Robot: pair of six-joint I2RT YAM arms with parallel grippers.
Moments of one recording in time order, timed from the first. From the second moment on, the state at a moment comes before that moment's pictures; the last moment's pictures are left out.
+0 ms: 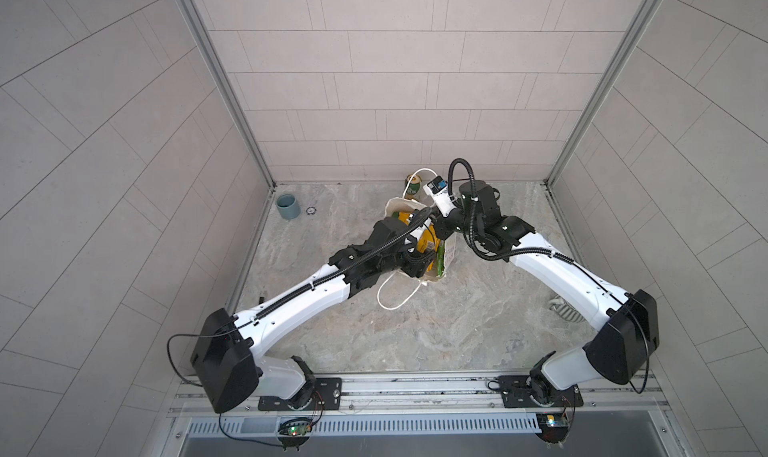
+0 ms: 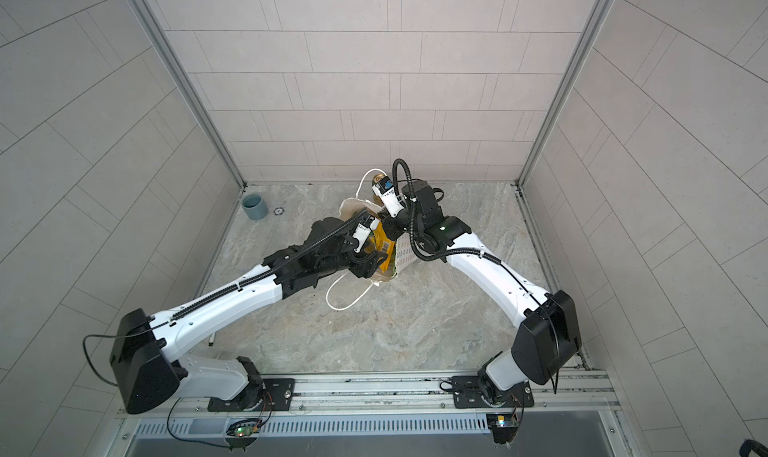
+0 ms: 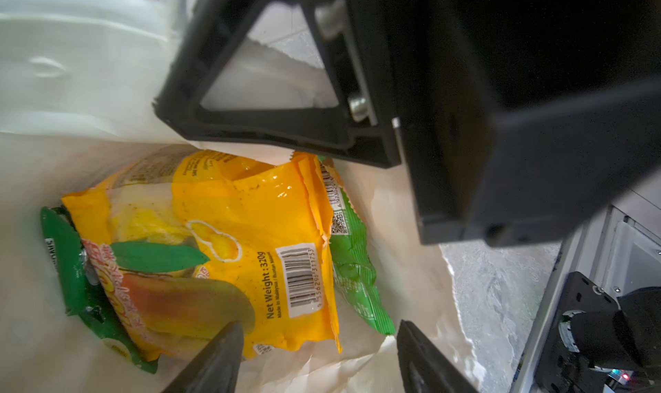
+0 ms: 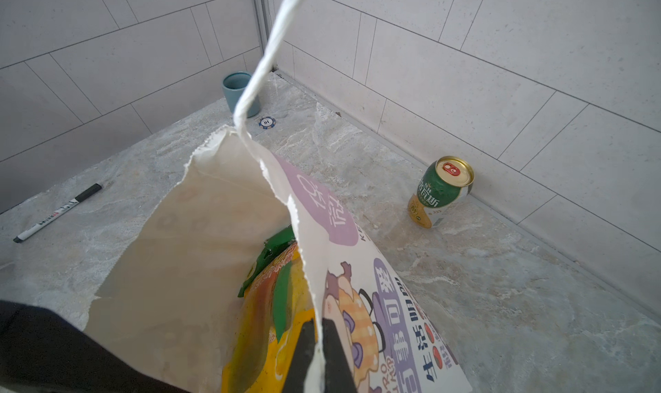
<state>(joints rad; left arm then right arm) -0.80 1.39 1.13 -0.32 0.05 -0.14 0.54 1.49 1.35 -0.34 -0.17 -0.09</state>
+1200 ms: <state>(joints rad) -0.85 1.59 1.23 -0.36 -0.17 -0.23 0.53 1.47 1.30 -0.28 -0.17 -0.05</state>
